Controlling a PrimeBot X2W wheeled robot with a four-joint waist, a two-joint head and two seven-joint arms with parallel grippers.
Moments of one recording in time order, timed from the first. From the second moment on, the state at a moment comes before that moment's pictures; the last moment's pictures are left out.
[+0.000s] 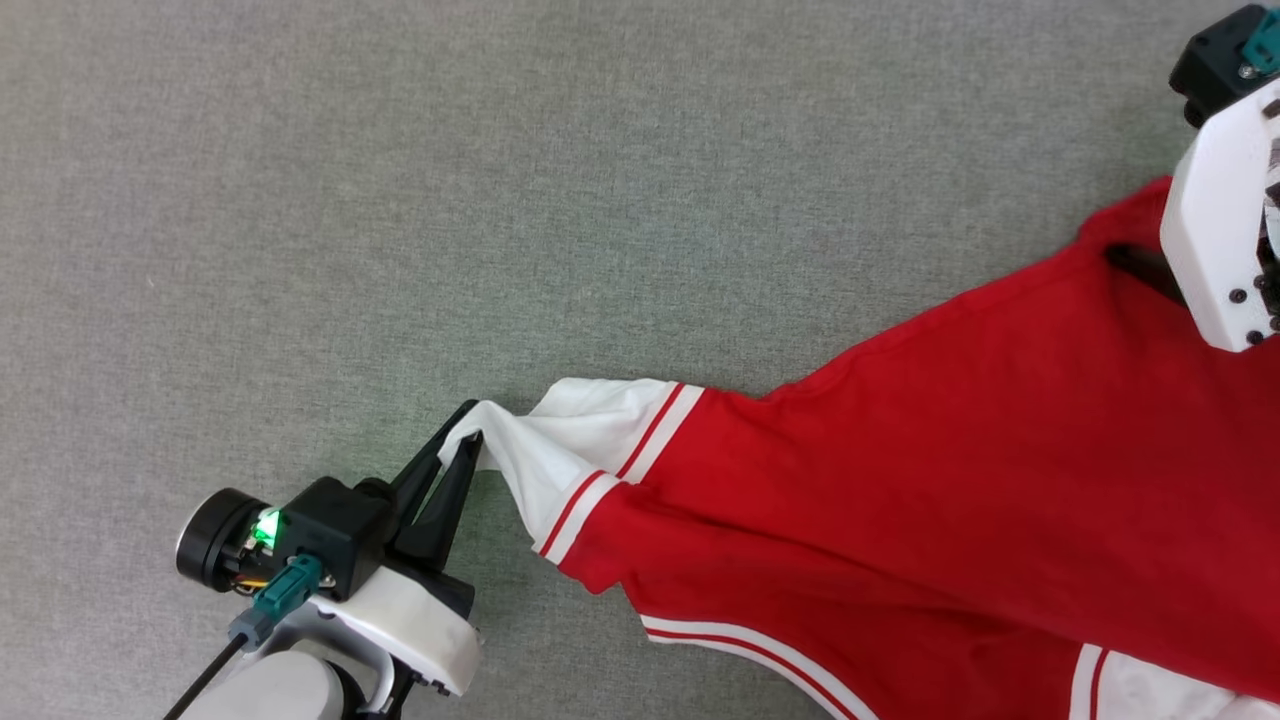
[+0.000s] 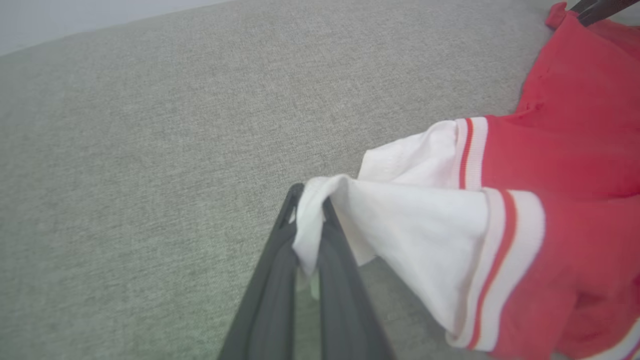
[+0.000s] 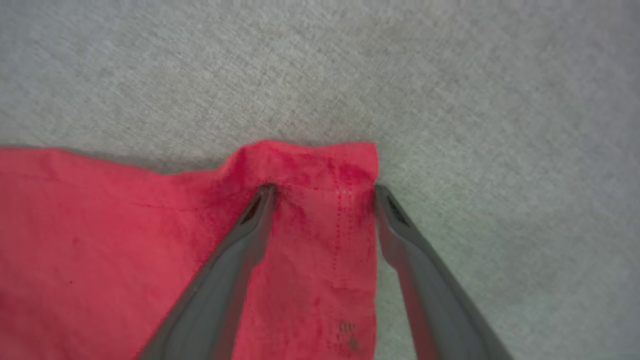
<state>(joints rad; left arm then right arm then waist) -0.39 0.75 -0.87 -0.19 -0.71 0.38 -0.24 -0.94 -0.72 0.60 0.22 0.72 0.13 1.05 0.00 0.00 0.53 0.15</state>
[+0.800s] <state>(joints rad) -0.46 0.80 -0.80 -0.13 -0.73 0.36 -0.23 -0.98 -0.75 0.77 0.24 0.85 0.13 0.62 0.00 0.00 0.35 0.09</state>
